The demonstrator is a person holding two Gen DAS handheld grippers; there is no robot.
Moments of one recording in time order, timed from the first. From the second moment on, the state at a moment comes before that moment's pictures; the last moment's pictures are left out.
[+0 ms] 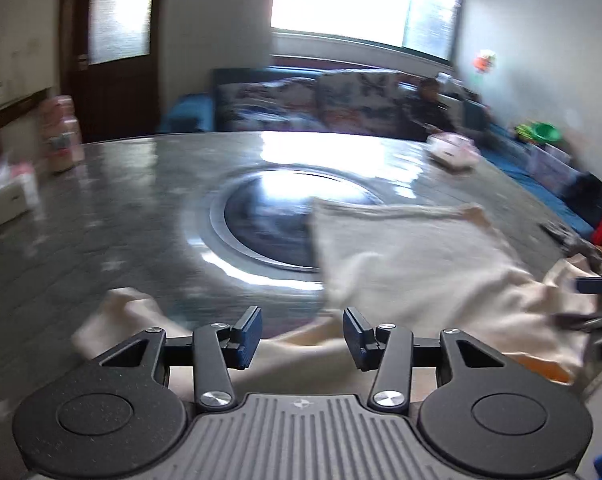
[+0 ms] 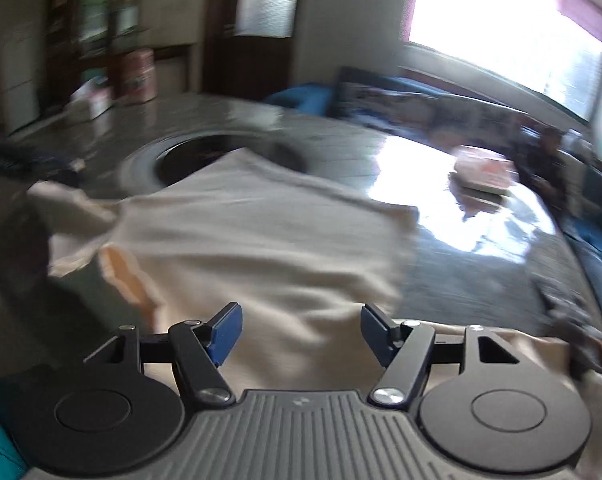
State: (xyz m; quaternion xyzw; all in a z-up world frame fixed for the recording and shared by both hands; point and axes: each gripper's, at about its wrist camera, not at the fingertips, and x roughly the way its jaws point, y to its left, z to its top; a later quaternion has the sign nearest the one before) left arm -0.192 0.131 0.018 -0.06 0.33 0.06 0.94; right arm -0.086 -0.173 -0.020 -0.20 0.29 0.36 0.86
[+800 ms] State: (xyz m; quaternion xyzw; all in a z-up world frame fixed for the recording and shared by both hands) left arm -0.181 0.088 0.002 0.01 0.36 -0.10 0.93; right arm -0.076 -0.179 0.005 -0.17 0.32 0.46 0.81
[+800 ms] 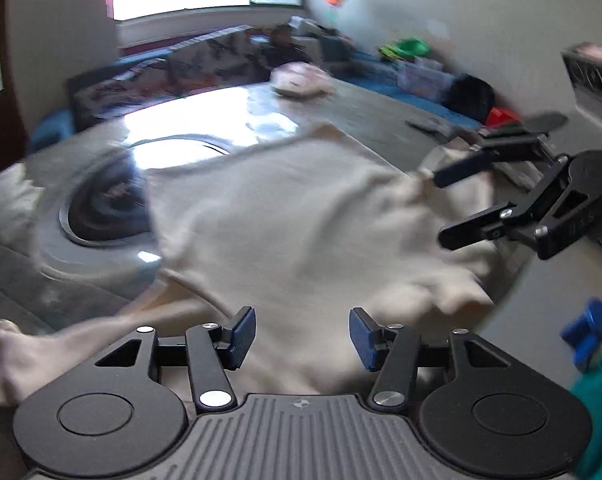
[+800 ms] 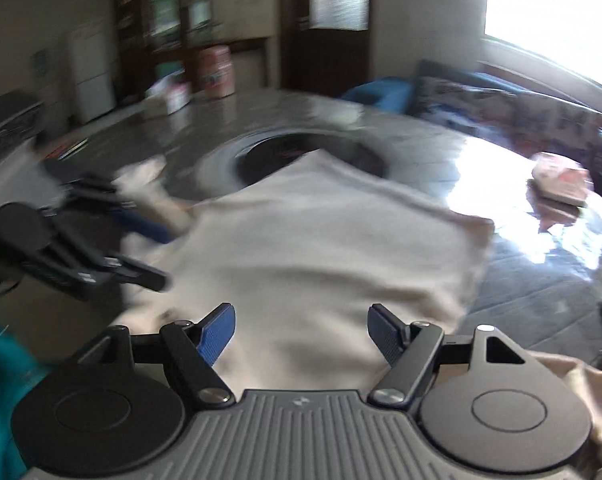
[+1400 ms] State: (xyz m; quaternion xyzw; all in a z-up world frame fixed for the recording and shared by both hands) left arm -0.132 0.126 -0.028 -0.03 0.35 -0.04 0.93; right arm 0.068 -0.140 -0.051 -0.14 0.35 0.34 0.86
